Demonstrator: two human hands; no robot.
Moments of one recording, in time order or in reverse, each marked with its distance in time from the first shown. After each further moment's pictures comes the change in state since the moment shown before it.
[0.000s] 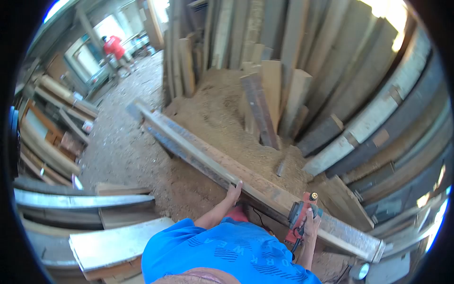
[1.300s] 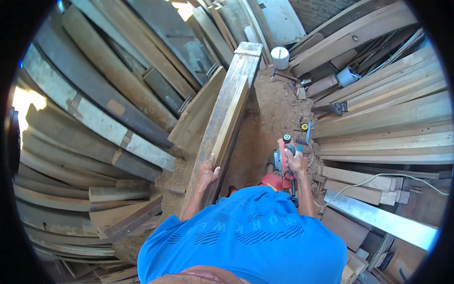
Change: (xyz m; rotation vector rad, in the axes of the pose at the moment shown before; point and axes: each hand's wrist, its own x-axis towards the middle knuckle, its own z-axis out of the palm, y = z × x) left_hand -0.224 -0.051 0.385 1.144 -1.335 1.597; right_hand -0.263 0.271 -0.249 0.608 1.195 0.189
